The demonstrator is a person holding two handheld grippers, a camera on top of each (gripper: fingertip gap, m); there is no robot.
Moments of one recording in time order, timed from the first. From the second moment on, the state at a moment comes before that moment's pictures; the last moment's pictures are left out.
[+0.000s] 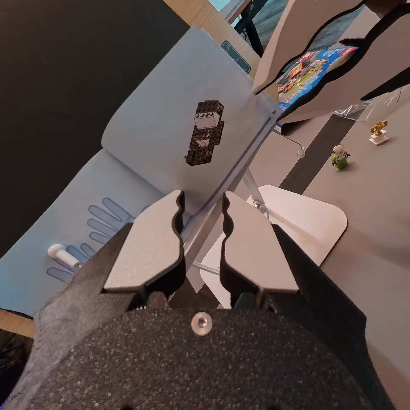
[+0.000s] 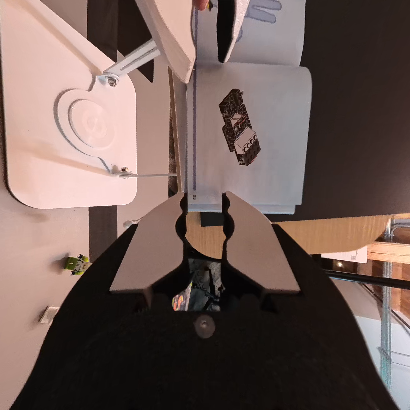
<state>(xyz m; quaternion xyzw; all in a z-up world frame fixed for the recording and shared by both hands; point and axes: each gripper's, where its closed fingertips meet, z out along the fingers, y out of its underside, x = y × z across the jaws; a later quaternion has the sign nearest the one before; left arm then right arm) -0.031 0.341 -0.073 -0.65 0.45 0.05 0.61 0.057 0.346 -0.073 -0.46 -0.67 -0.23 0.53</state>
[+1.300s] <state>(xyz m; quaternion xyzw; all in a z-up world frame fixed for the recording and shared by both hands) -0.024 0.317 -0.075 -0.65 0.44 0.00 0.62 0.048 0.399 -0.037 -0.65 -0.48 -0.06 0.58</state>
